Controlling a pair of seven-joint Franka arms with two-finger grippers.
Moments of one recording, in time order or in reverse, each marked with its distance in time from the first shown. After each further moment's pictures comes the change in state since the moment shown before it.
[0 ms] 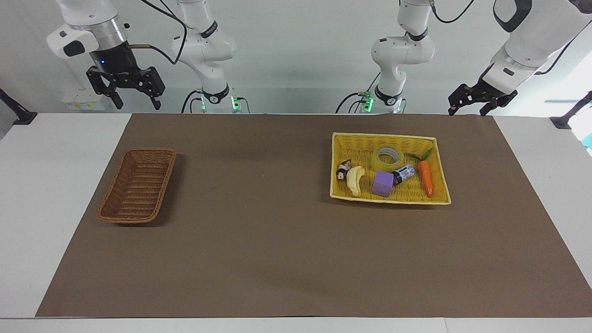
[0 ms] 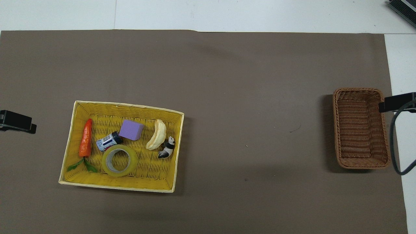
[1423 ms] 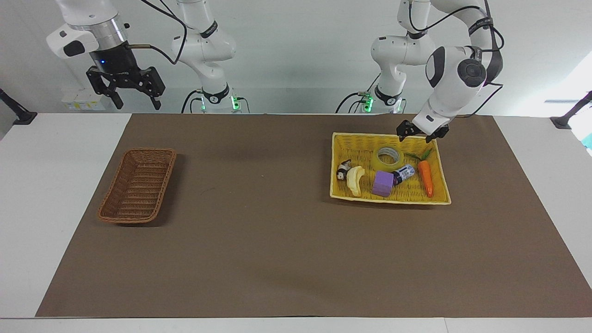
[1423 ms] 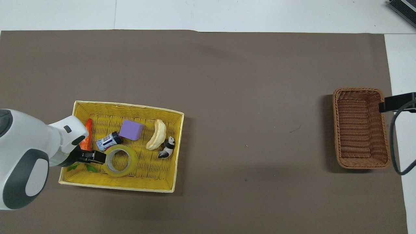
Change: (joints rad) left arm -0.141 -0.098 -0.014 -0.598 -0.001 0.484 -0.078; right arm 0.000 0.000 0.000 0.000 0.000 0.000 0.000
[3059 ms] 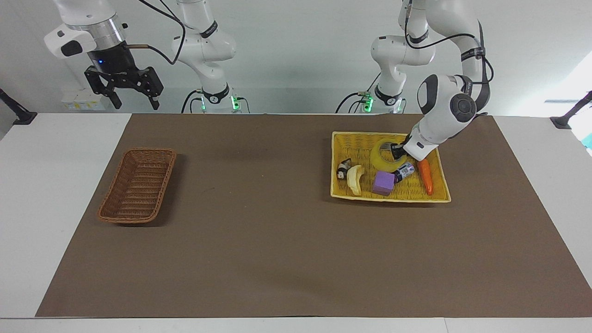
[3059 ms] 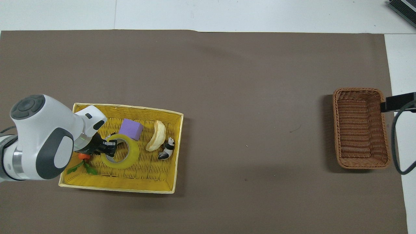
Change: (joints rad) left arm -0.030 0.203 0.009 0.191 -0.109 -0.071 -0.083; right arm -0.002 0.000 -0.008 0.000 0.000 0.000 0.000
